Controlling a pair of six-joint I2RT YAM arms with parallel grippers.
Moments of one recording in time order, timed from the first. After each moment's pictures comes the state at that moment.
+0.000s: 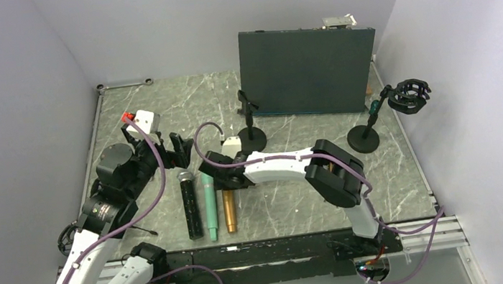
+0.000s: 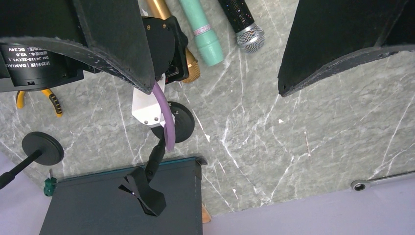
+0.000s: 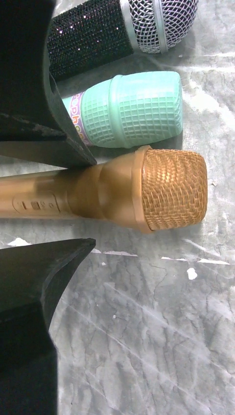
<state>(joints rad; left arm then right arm) -0.45 0.70 0.91 -0.38 -0.02 -0.11 1.10 2.01 1.42 -0.51 0.41 1.03</state>
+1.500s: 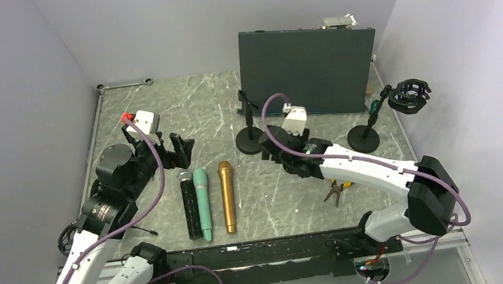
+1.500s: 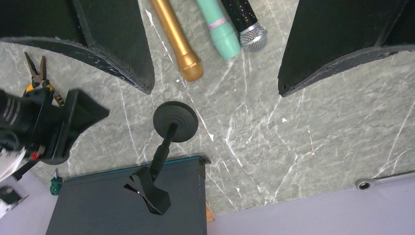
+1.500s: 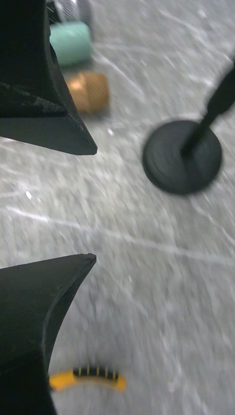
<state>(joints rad) -0.45 0.69 0.91 -0.38 -0.02 -0.12 0.95 1.37 0.99 -0.45 0.64 0.88</state>
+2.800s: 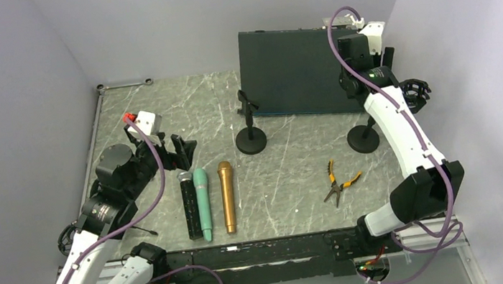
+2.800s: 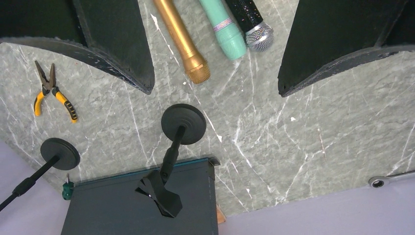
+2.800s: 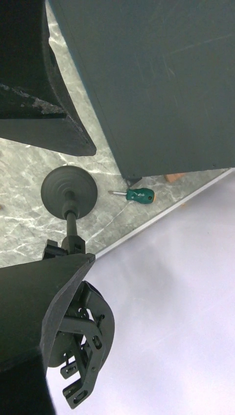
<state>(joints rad) -0.45 0.69 0.91 -0.38 0.03 -0.12 0.16 1.46 1.53 -0.69 0.78 0.17</state>
